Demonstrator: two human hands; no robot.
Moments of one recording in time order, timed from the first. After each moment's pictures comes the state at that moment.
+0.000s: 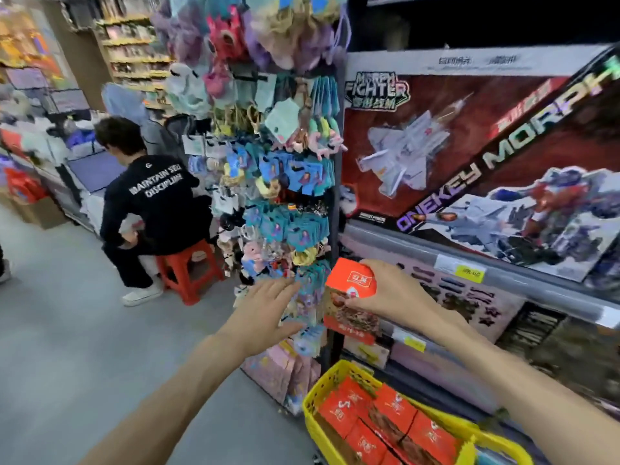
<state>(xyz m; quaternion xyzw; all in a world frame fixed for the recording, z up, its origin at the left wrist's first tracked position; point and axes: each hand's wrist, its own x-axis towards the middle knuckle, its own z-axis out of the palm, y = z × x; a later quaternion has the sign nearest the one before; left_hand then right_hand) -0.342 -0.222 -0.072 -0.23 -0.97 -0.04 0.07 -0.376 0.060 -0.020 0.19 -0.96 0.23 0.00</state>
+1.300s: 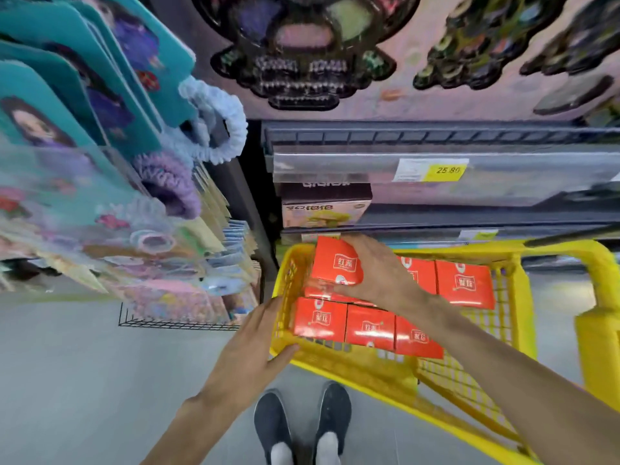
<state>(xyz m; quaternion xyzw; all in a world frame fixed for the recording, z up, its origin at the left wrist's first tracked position) -0.469 -0.216 -0.531 -0.29 -0.89 -0.27 -0.25 -0.458 0.072 -0.528 -0.08 -0.96 0.24 -0.10</state>
